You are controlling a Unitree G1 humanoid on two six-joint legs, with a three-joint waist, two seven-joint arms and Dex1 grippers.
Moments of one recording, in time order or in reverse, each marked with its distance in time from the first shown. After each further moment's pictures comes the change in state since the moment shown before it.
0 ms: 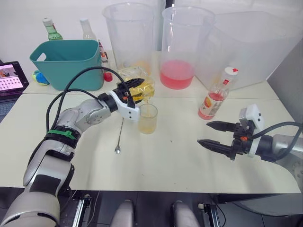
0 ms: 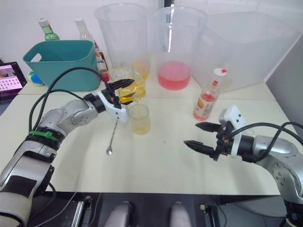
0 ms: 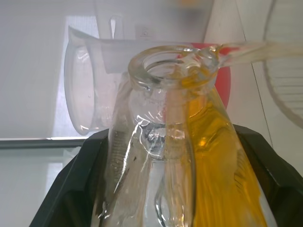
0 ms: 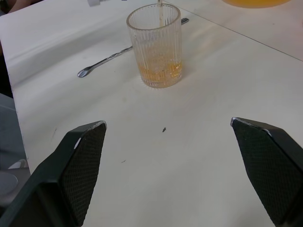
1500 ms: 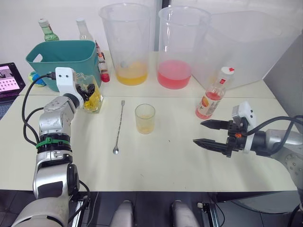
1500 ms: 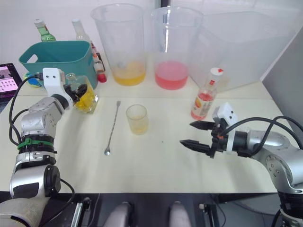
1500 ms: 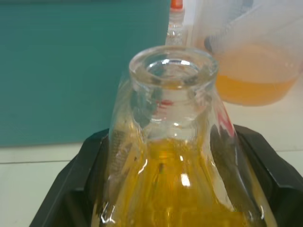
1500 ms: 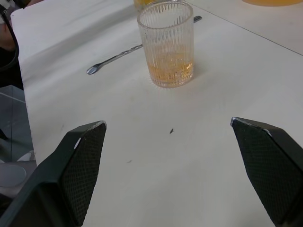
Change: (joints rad) left arm 0.104 -0.103 0.659 -0.114 -0.871 1.210 -0.217; right arm -0.089 0.002 0.081 0.058 -0.031 0.000 0.061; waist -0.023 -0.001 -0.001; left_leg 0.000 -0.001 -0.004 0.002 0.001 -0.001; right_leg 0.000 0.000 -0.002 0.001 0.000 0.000
